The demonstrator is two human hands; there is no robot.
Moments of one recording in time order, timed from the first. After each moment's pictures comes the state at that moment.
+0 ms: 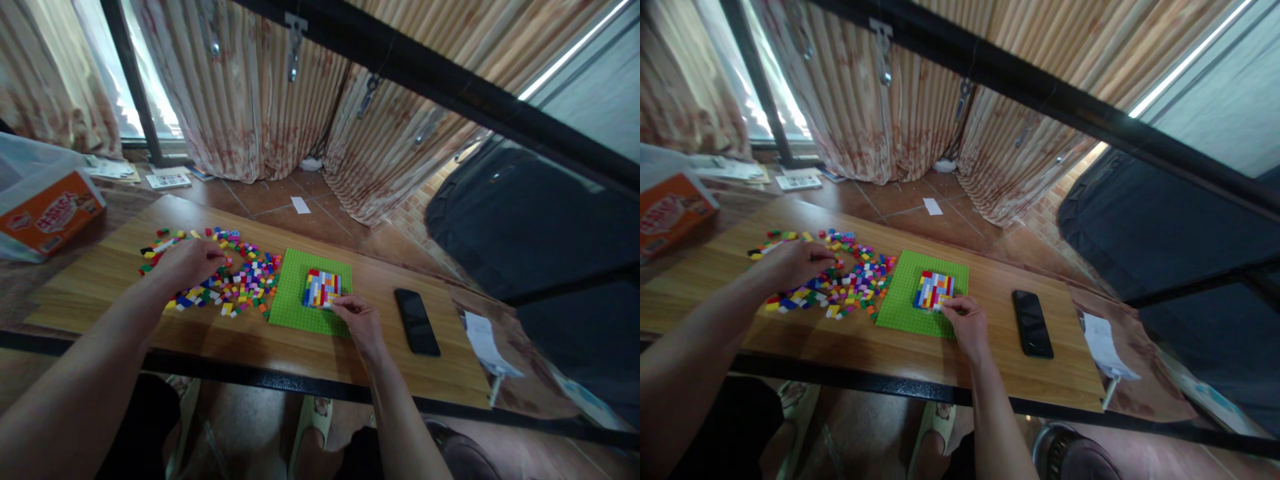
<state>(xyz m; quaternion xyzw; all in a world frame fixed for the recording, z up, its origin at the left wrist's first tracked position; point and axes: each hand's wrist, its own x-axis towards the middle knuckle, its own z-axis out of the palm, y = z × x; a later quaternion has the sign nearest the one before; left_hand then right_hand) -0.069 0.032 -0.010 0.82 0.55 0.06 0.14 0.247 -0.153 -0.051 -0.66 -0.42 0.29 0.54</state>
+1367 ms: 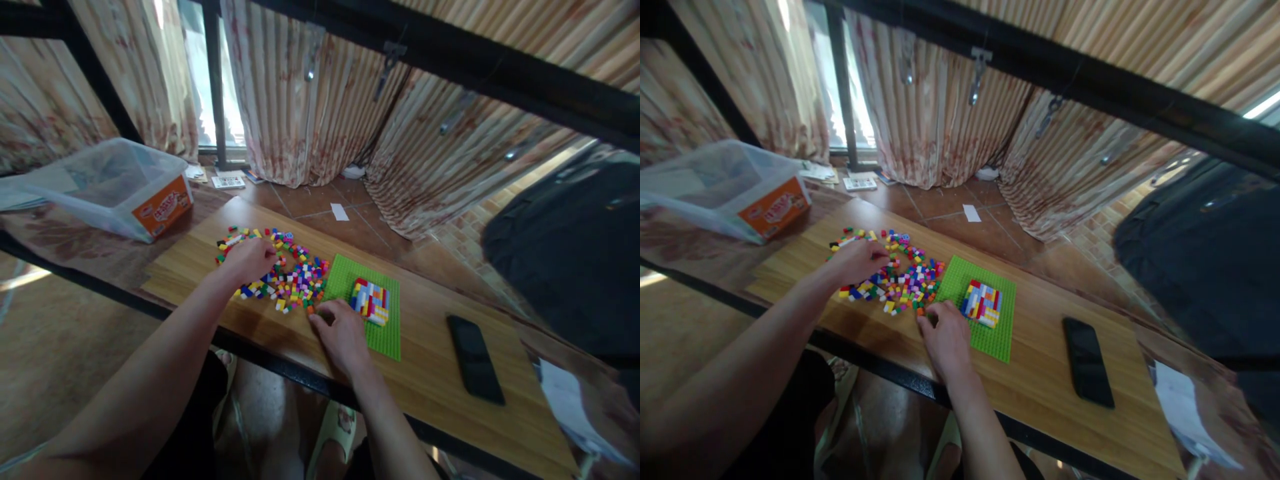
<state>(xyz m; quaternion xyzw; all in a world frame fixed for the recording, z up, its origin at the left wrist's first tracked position) -0.072 0.015 0.004 0.81 0.56 0.07 0.16 0.130 -0.129 -0.030 -0.68 -0.66 0.18 0.26</state>
